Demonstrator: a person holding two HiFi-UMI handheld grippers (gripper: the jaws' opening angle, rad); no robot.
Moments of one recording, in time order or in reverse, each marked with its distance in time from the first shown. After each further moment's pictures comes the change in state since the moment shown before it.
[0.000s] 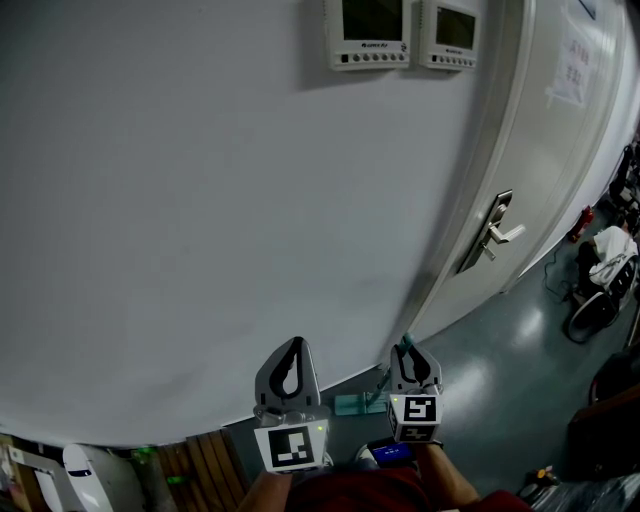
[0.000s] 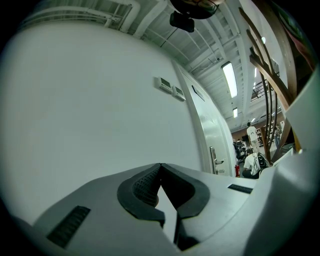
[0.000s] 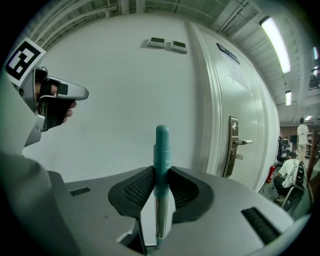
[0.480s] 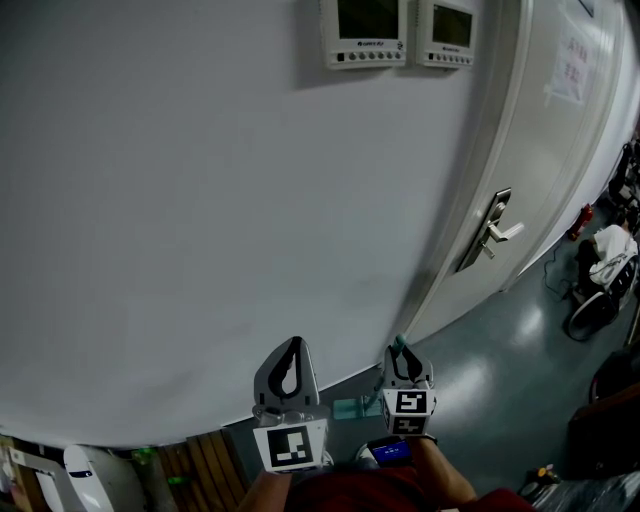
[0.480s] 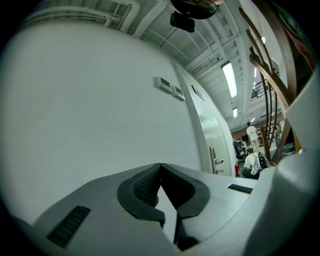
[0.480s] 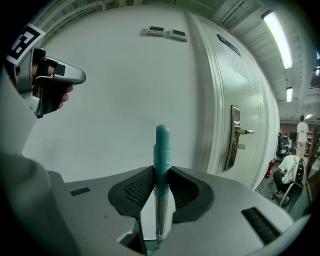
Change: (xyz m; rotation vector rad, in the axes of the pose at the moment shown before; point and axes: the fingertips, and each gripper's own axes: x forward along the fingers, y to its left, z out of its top) left arm 0.000 -0.001 -0.001 -0.002 0.001 0.000; right arm 0.019 0.000 -0.037 -0.021 0.058 -0.001
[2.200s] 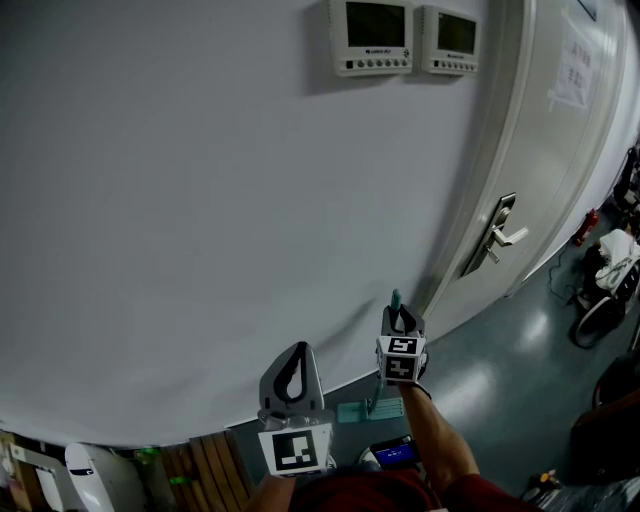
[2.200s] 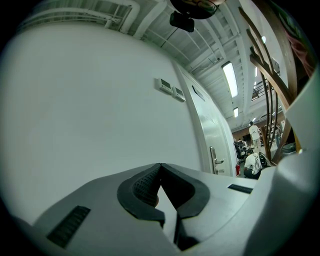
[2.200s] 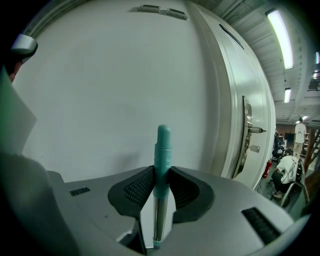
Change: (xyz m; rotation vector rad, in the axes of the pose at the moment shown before) left arm -0.009 0.000 0.002 0.000 0.001 0.011; right arm 0.106 -0.017 0.017 0.047 0.035 -0.033
